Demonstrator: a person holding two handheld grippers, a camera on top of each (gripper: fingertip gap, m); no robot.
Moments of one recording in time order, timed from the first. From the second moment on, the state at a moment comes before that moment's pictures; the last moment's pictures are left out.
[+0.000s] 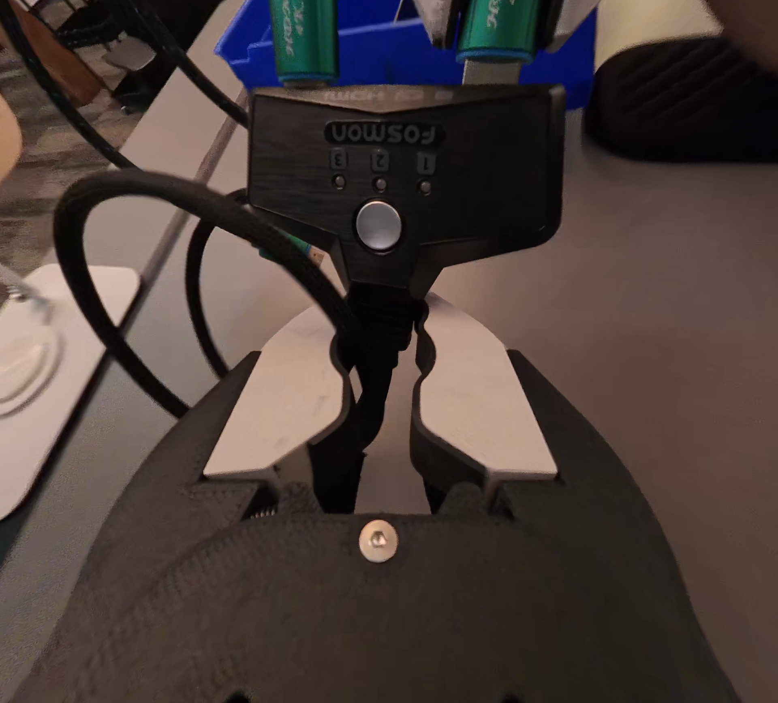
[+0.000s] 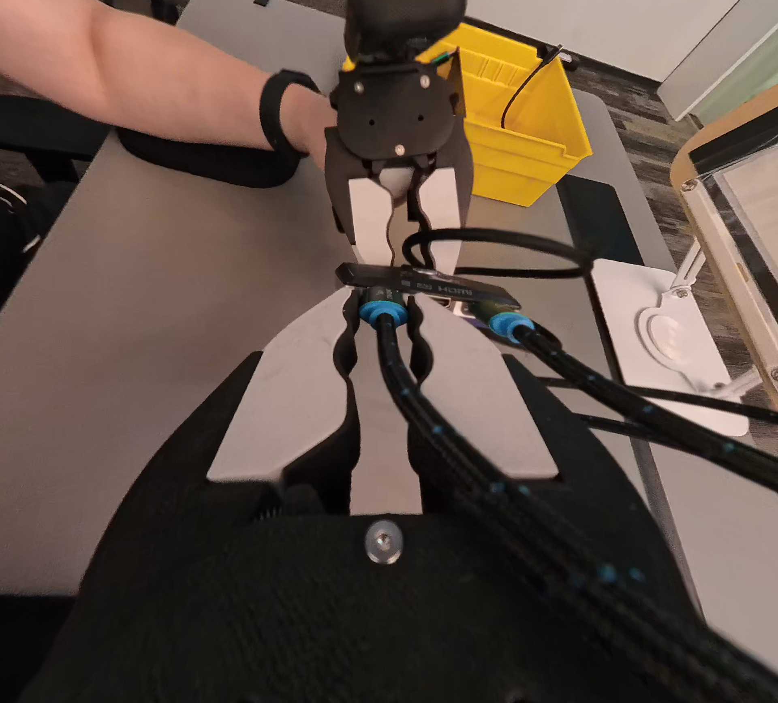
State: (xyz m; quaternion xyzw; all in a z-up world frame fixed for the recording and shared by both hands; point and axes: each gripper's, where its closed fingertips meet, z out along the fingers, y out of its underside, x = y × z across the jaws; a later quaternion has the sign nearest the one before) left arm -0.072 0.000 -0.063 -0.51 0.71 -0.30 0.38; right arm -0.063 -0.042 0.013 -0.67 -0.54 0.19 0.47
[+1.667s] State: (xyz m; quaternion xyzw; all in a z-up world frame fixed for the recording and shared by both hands) left arm -0.038 -0.028 -0.074 -0.50 0.64 -0.45 0.38; right arm -0.064 -0.047 -0.006 -0.71 -0.57 0.10 0.40
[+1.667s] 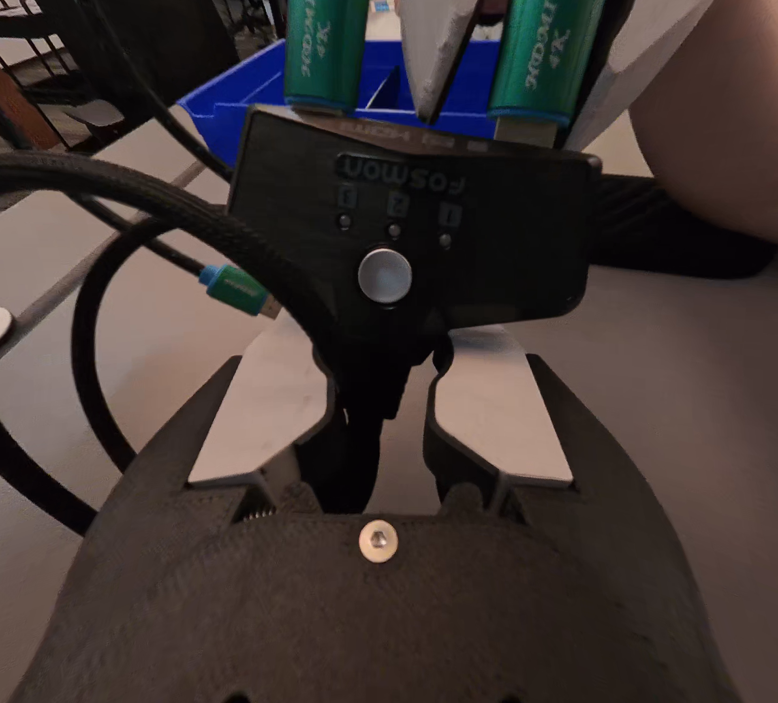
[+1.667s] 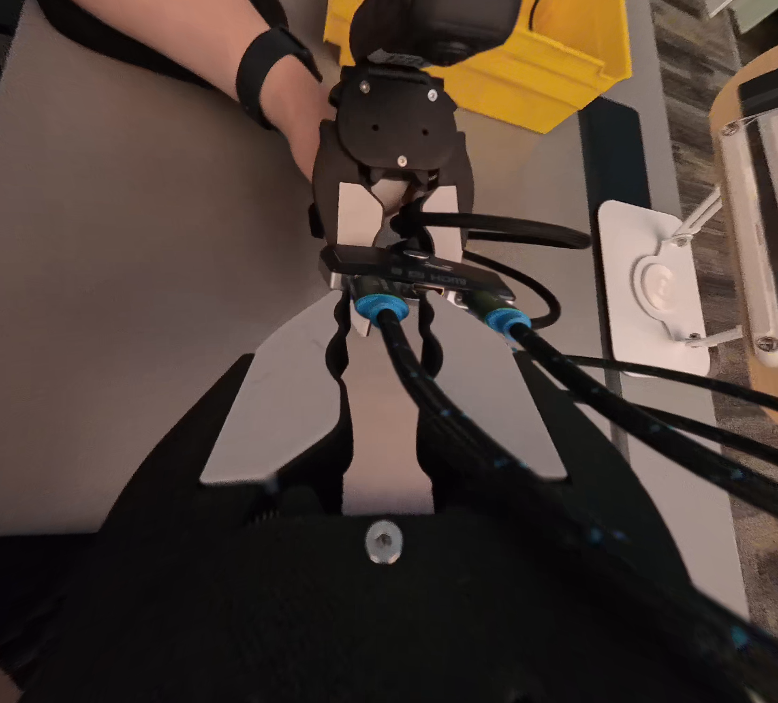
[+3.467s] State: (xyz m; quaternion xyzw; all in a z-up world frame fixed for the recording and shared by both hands) left arm -0.071 0.041 -0.023 -0.47 0.58 -0.11 0.66; right arm -0.064 -0.028 0.030 -0.83 -0.20 0.40 0.34
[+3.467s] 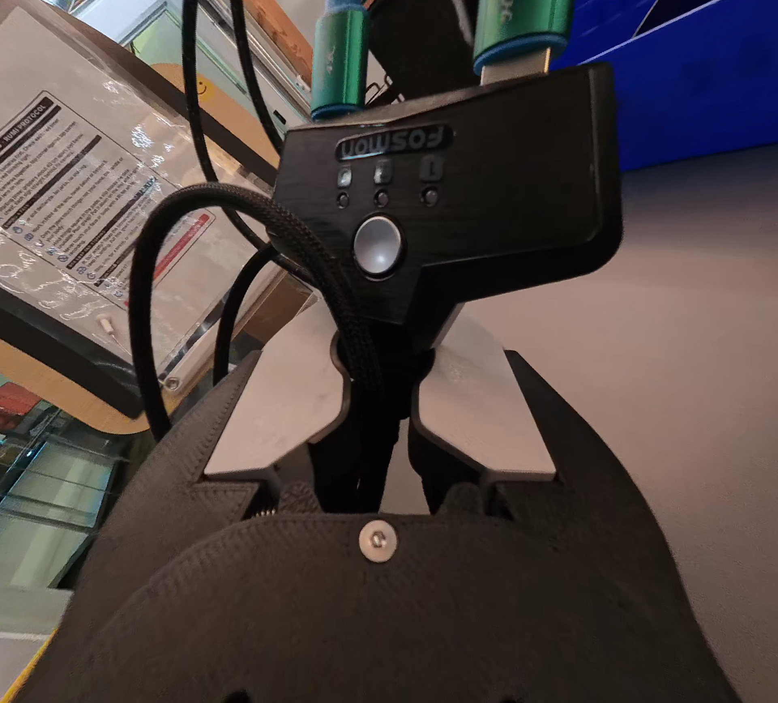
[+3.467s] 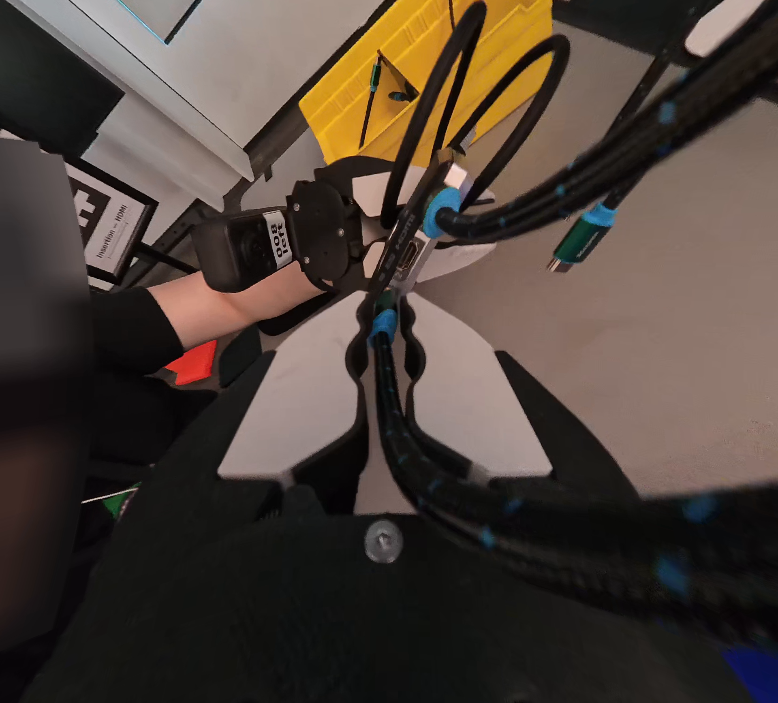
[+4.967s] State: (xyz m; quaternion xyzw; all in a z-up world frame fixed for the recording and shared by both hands) left arm -0.104 0.080 -0.018 -0.54 0.53 0.00 0.65; right arm -0.081 -0.001 0.027 -0.80 -0.20 0.39 0.41
